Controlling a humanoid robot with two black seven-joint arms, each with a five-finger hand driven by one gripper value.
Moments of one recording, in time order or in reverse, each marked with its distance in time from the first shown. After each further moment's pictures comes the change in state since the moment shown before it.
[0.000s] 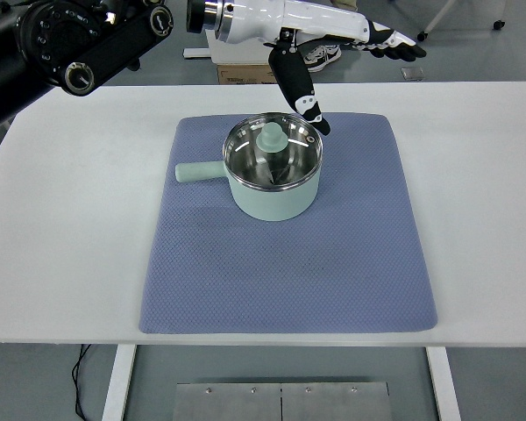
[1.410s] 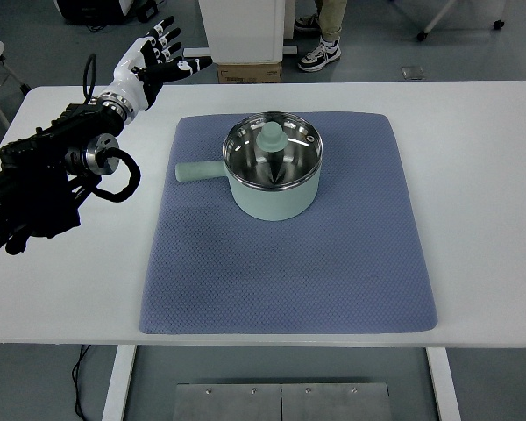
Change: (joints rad) left arm 0.397 -0.025 0.208 0.302 -1.438 0.543 0.245; right arm 0.000 0.000 0.000 0.000 0.000 0.000 0.000
